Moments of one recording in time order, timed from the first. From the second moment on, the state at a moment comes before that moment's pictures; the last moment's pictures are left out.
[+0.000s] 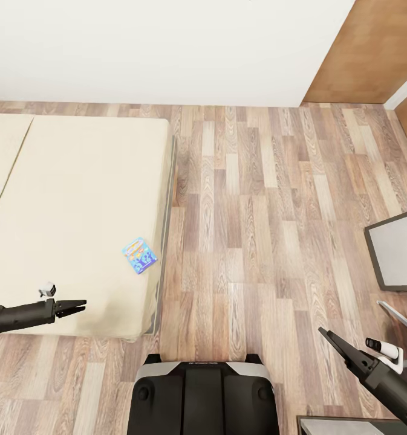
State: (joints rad) left arm -0.92 0.59 0.00 -0.24 0.13 0.53 -1.57; right arm 0.04 -0.15 -0.50 -1.60 -0.79 0.70 1.12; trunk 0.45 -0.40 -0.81
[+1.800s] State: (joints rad) left arm -0.92 0.56 0.00 -0.24 0.13 0.53 -1.57; right arm 0.04 -0.15 -0.51 -1.60 -0.79 0.70 1.12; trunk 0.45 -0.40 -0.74
